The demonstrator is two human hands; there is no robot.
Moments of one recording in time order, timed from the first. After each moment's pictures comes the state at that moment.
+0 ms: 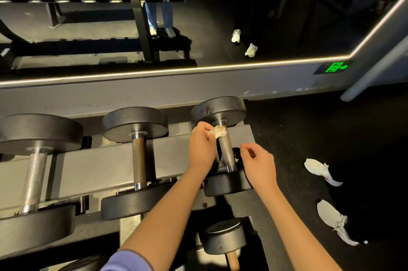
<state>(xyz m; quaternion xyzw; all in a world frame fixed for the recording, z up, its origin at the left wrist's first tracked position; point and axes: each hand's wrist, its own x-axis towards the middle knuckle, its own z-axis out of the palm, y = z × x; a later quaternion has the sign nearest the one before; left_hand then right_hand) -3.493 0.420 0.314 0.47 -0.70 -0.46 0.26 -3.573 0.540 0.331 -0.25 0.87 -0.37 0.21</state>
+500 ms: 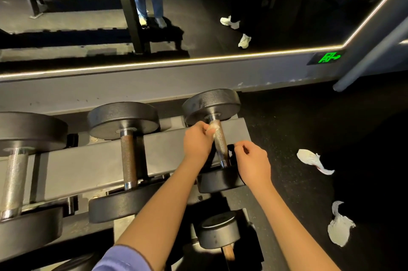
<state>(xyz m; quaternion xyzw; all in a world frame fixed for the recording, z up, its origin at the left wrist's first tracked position) -3.508 0.413 0.298 0.50 -0.71 -0.46 0.18 -3.569 0.540 0.338 -0.24 0.88 -0.34 0.23</state>
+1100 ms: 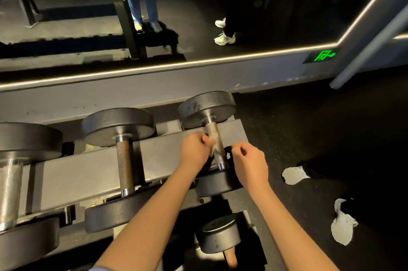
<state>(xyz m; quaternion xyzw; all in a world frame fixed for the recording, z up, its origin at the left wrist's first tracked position) -3.500 0.419 0.299 0.48 -0.71 -0.50 0.12 -3.570 0.540 0.334 -0.20 0.87 -0.37 0.25</state>
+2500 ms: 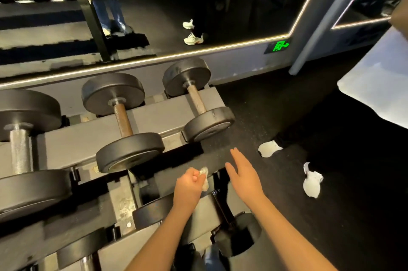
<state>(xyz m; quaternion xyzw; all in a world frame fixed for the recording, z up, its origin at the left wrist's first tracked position) -3.345 0.585 0.231 0.42 -0.72 -0.54 0.11 -3.460 0.697 0.279 -0.28 0.89 -0.30 0.23</state>
